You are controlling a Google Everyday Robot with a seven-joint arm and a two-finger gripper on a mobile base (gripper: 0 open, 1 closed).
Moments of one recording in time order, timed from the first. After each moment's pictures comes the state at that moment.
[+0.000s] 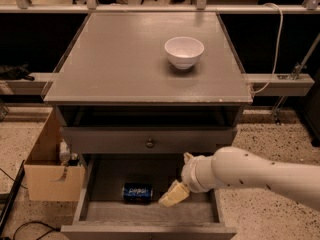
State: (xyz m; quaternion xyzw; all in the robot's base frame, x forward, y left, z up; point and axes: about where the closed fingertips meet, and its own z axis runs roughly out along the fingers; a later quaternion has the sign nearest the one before) arm 0.471 -0.051 0.586 -0.47 0.82 0.15 0.29
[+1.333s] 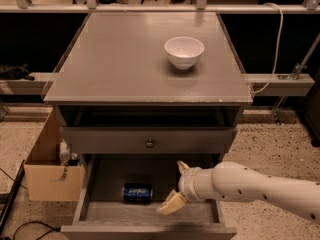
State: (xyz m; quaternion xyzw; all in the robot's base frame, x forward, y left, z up) arm 0.470 -0.033 0.531 -0.50 0.78 0.19 0.33
